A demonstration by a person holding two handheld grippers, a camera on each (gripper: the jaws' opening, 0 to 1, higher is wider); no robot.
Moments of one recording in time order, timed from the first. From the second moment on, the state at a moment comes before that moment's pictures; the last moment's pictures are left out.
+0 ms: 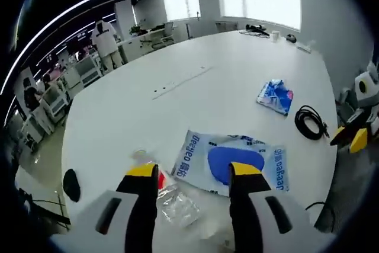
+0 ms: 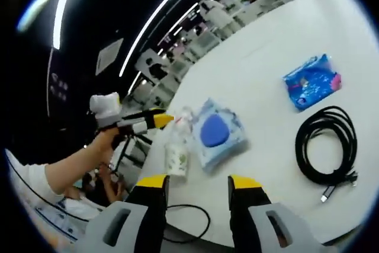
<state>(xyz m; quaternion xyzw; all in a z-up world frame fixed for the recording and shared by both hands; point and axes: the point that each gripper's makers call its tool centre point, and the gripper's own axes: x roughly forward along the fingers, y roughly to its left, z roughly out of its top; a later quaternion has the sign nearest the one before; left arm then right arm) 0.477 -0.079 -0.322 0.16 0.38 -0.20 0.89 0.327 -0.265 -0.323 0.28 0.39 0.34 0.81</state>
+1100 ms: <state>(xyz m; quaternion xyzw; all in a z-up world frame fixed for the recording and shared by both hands) 0.527 -0.095 -0.411 0.07 0.48 -0.26 0.84 0.360 -0.196 -0.406 0.33 0.50 0.25 0.76</state>
